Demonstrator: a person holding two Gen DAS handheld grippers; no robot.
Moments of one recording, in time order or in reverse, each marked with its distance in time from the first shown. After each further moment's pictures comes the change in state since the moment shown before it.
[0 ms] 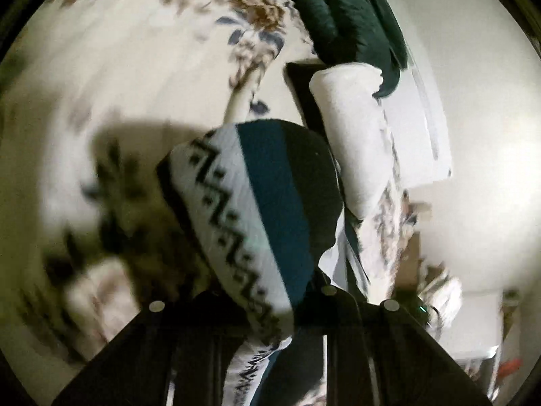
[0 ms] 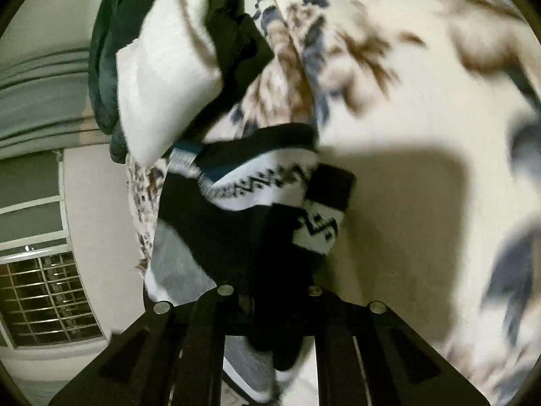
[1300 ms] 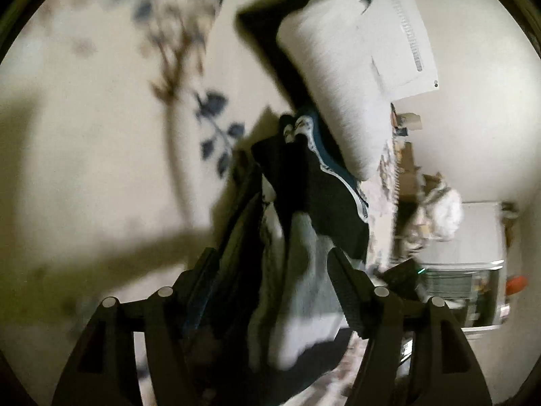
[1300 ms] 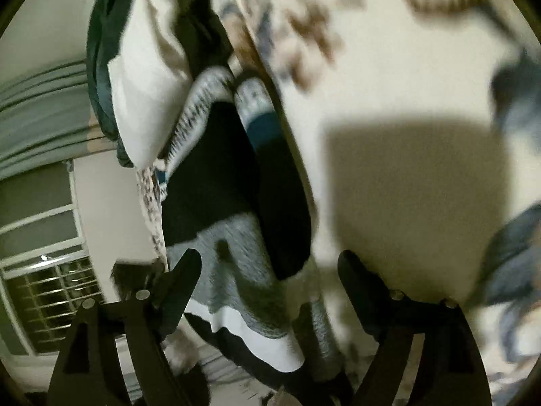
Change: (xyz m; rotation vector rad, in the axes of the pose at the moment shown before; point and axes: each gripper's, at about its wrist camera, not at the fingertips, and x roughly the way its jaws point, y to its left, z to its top) left arm 0.031 -0.003 0.066 0.245 0.309 -0.025; right arm -0.025 -0.050 0.026 0.041 0.027 0.061
